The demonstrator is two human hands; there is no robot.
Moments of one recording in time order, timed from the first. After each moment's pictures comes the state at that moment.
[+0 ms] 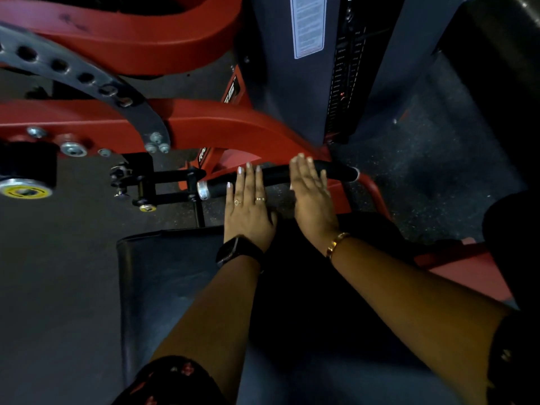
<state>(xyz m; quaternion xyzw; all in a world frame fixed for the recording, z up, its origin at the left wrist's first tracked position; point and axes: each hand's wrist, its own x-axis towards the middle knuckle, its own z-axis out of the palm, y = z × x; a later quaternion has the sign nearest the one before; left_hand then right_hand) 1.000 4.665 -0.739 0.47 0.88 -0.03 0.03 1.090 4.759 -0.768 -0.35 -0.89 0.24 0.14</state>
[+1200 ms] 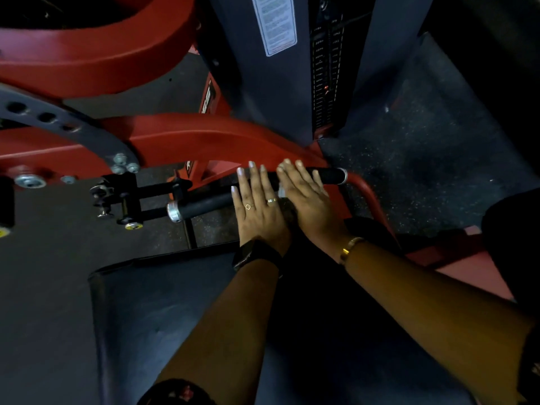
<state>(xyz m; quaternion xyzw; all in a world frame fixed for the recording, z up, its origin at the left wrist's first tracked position) 1.031 4.715 -0.780 0.46 0.88 -0.02 -0.08 1.108 4.792 -0.808 -0.31 -0.88 0.27 0.23</state>
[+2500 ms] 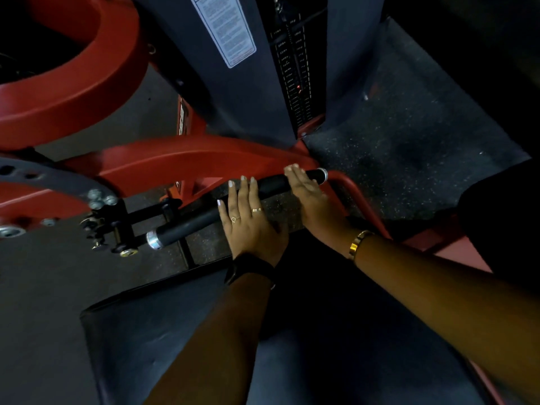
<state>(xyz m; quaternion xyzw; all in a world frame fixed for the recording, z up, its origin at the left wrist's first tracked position) 1.042 4.729 -0.770 0.48 0.88 0.02 -0.02 1.142 4.819 -0.816 -0.36 -0.84 0.37 0.18</state>
